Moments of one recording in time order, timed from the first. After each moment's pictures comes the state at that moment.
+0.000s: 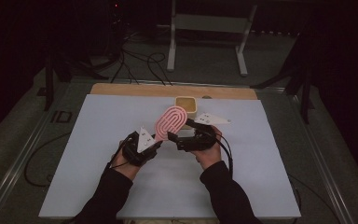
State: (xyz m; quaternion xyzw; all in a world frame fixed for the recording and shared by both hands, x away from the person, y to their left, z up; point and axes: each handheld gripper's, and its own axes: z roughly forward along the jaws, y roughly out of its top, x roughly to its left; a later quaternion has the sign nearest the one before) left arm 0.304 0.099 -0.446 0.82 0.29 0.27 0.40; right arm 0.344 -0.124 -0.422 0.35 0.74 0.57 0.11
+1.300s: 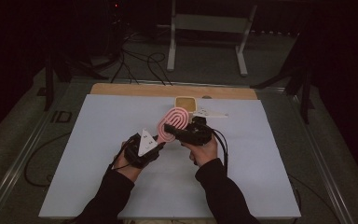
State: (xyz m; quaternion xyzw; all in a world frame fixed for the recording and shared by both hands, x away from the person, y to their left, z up) left arm 0.299 0.095 -0.446 0.82 0.28 0.28 0.42; right arm 0.353 -0.114 -0.418 0.38 0.71 0.59 0.03
